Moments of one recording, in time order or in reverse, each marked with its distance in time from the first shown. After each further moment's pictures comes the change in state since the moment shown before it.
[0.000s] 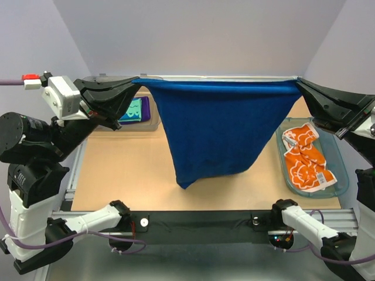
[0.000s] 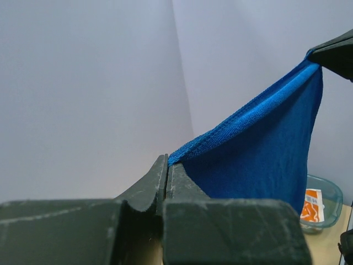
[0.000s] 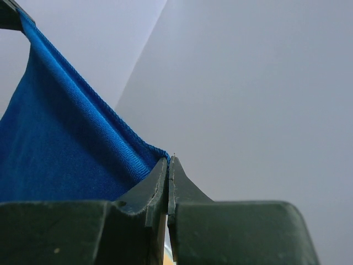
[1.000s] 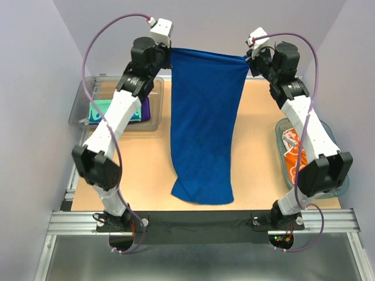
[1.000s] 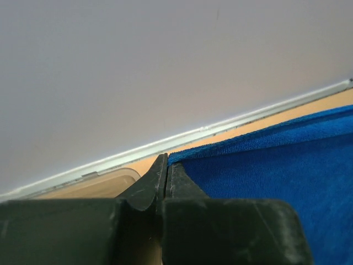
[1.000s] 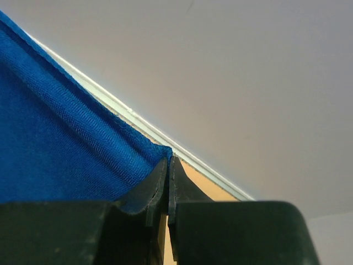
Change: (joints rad) left arm 0.303 0.712 0.021 0.230 -0.274 -0.032; right arm -0.049 0.682 -0.145 0.197 0.374 -0.148
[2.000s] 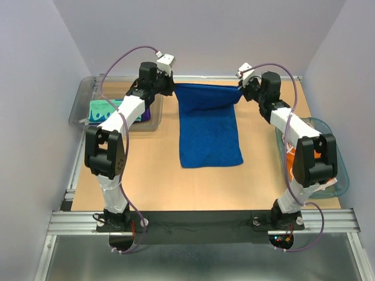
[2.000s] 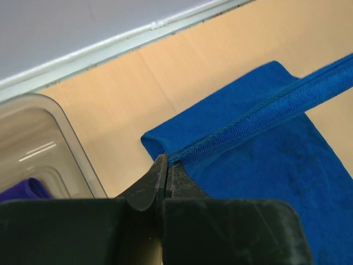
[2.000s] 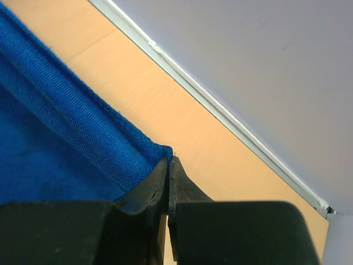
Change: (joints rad) left arm 0.122 0.223 -0.258 0.120 0.355 -0.071; right arm -0.058 0.148 -0.405 0.364 -0.090 -0.098
